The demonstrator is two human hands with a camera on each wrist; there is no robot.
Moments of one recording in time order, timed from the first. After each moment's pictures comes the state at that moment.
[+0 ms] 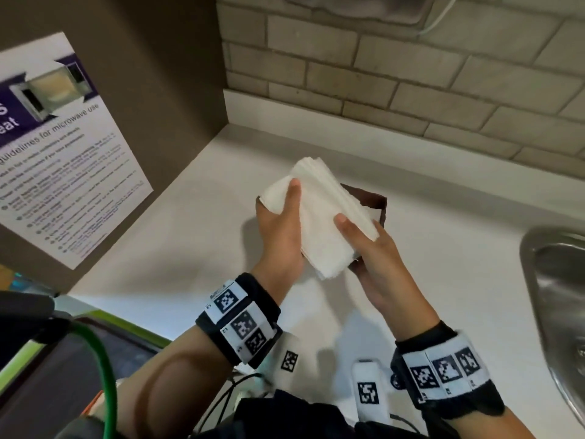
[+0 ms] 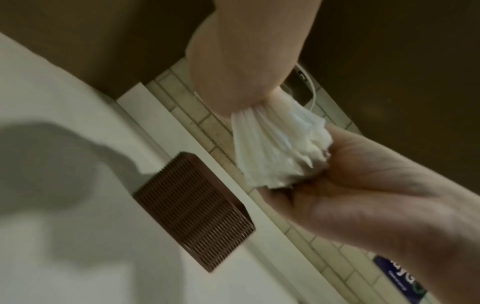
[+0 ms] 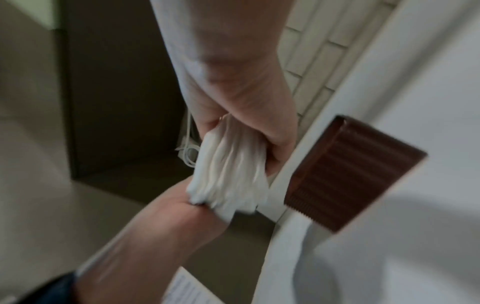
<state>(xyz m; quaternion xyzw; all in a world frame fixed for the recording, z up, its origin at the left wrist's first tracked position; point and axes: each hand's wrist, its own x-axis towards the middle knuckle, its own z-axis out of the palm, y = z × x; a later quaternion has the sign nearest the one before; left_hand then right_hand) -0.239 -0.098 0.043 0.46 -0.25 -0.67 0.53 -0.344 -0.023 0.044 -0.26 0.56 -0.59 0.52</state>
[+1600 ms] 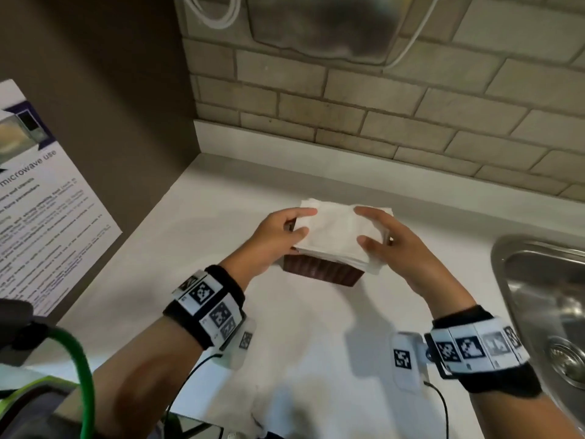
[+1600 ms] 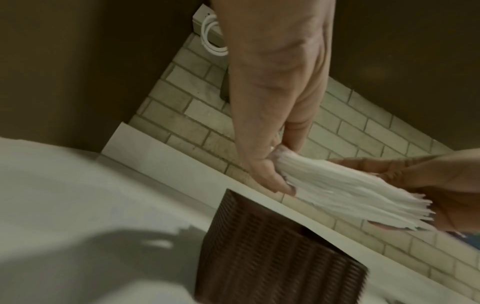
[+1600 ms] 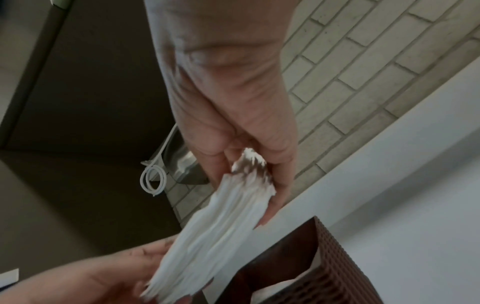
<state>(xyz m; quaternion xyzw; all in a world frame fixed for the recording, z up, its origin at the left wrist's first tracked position) -0.237 -0.174 0.030 0.37 -0.61 -0.65 0.25 -0.424 -0.051 0.066 -0.45 0.73 -0.40 0.33</state>
